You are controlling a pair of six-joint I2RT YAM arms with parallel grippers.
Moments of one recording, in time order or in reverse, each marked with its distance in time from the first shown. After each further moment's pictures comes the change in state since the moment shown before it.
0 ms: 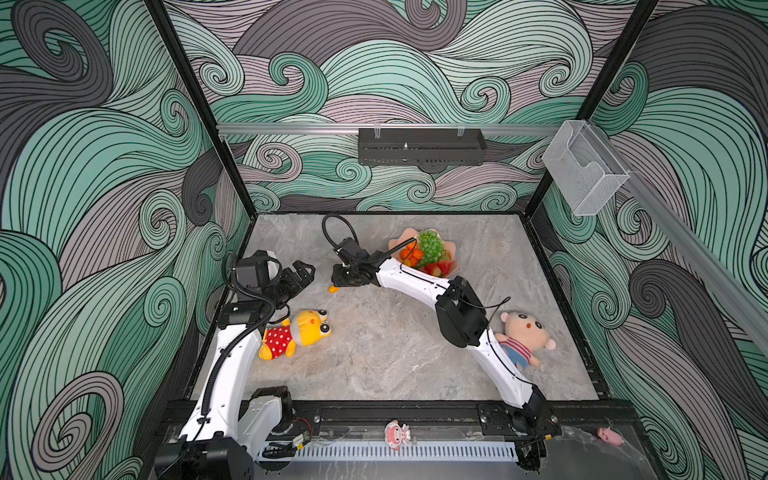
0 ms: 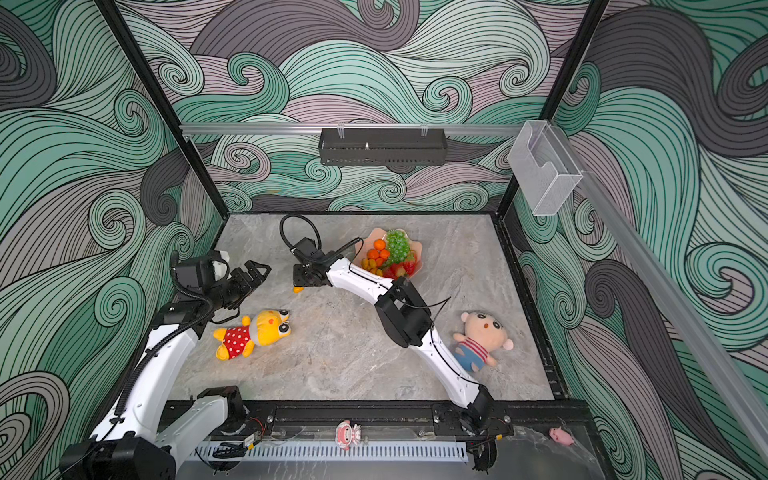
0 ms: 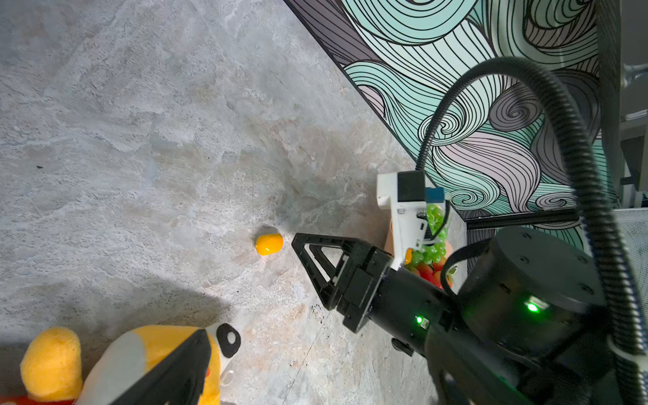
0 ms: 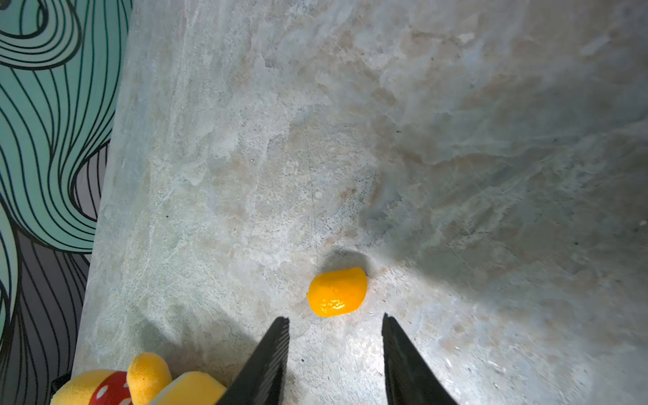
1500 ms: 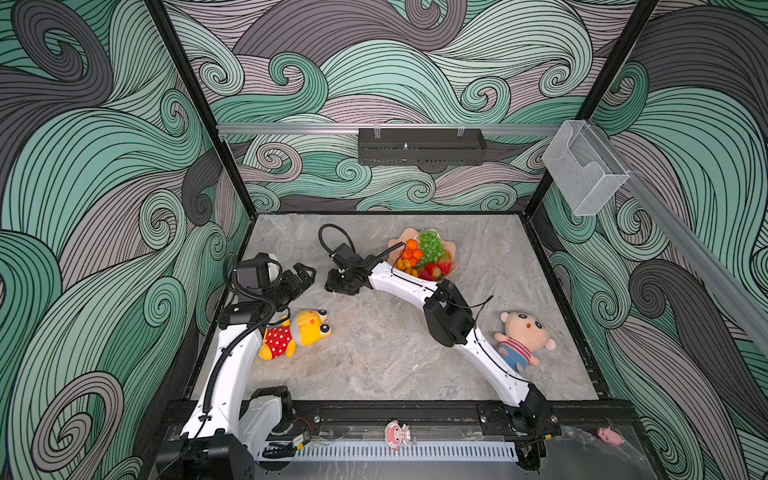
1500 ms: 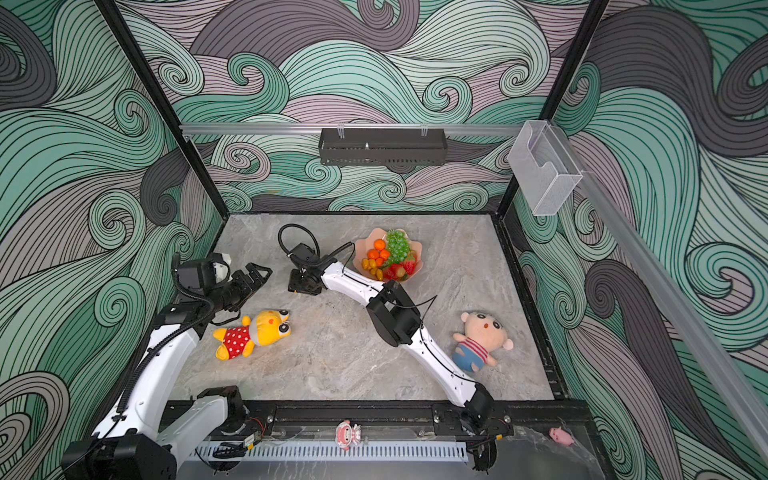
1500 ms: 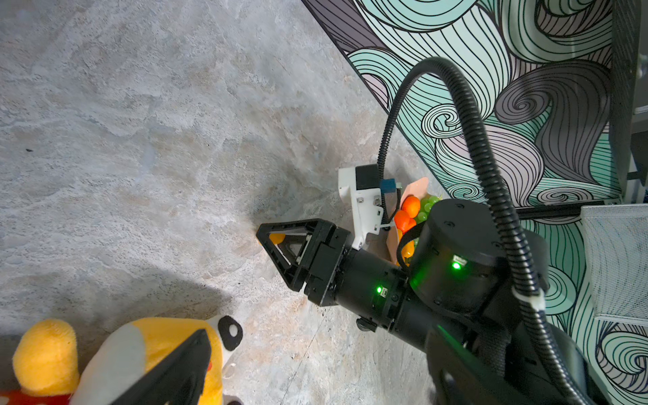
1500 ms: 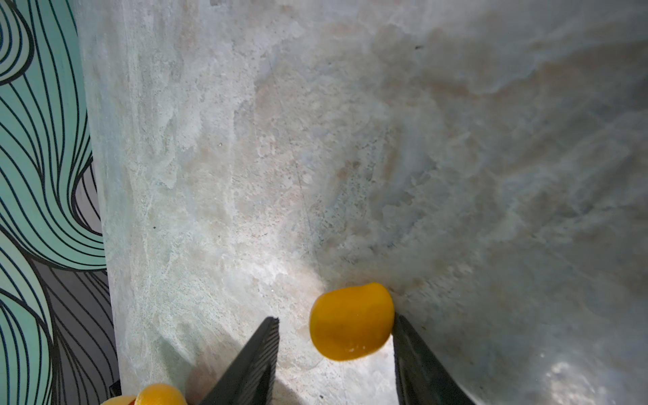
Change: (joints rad) left arm 0.008 0.005 -0.022 0.001 0.023 0.001; right arm 0.009 0.148 0.150 -0.050 -0.105 0.171
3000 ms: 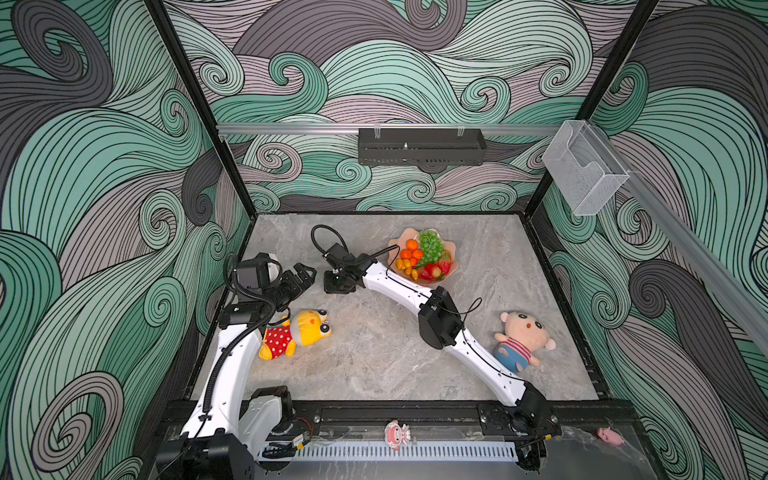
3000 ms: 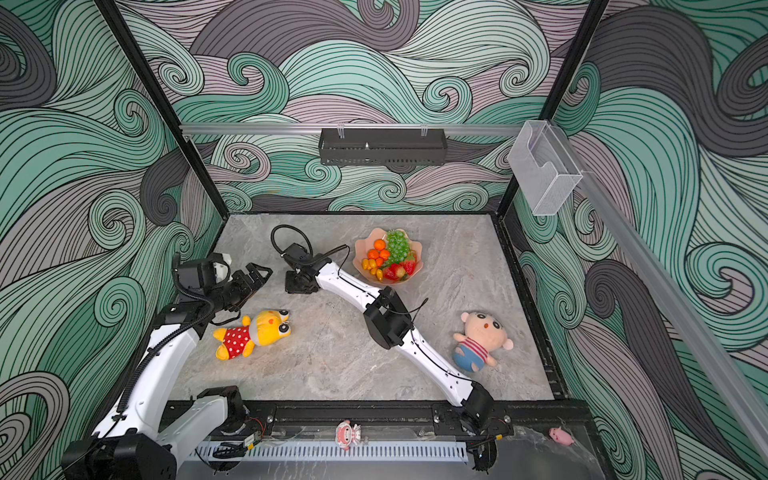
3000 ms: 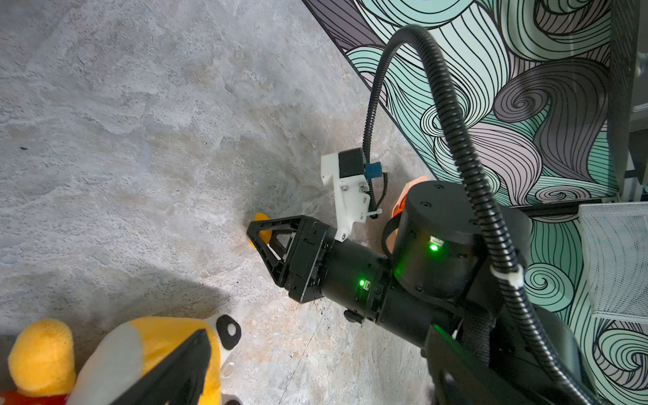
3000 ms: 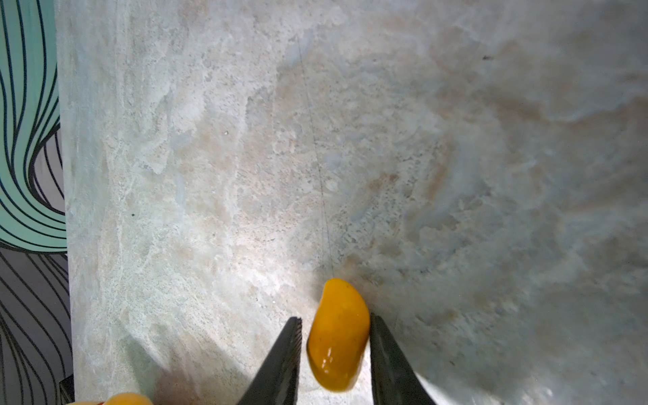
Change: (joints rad) left arm 0.000 0.002 0.000 0.000 0.007 0.000; right arm 0.017 0.153 0.285 -0.190 0.024 -0.111
